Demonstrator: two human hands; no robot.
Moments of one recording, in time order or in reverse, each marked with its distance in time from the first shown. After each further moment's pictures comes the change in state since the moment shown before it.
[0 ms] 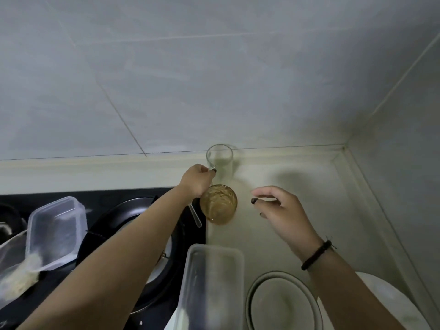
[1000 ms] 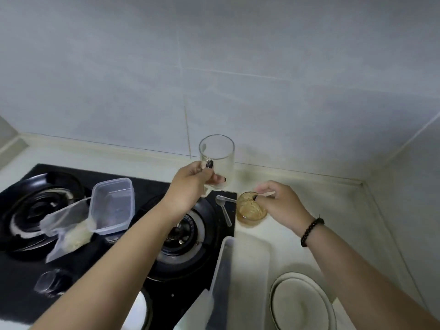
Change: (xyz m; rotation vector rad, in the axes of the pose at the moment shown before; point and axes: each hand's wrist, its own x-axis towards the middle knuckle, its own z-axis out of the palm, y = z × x) left_hand -0.163 -0.021 -0.114 -0.597 0.126 0.275; right_hand -0.021 -0.064 0.057 -0.402 -0.178 -0.244
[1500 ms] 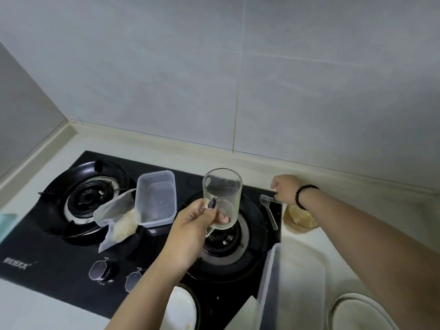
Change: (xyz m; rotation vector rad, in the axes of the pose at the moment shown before) left_hand -0.048 -0.057 -0.081 -0.191 0.135 -0.084; right_hand 0.136 0.013 0.093 -0.753 -0.362 0.024
